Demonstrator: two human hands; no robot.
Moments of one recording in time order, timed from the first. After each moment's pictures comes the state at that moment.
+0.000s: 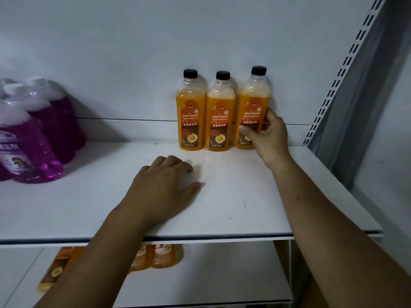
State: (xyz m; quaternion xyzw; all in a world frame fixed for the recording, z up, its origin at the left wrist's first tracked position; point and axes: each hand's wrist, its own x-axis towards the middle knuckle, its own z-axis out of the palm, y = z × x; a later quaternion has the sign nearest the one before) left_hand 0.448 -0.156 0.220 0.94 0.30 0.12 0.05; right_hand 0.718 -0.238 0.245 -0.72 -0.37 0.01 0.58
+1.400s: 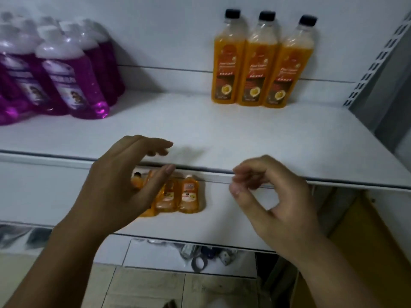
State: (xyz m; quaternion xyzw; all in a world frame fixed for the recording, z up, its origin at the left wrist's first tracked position) left_hand 0.297 -0.224 0.214 0.89 0.26 0.35 0.15; right_hand 0.518 -0.392 0.201 -0.60 -0.61 0.05 0.52
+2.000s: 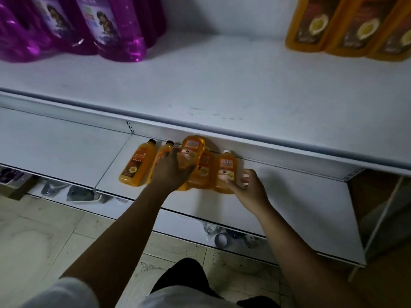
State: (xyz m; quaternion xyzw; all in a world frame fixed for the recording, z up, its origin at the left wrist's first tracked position) left_hand 0.290 -0.079 -0.059 0.78 0.53 0.14 0.29; right_hand 0.516 -0.224 -0.081 -0.78 -0.38 0.35 0.37
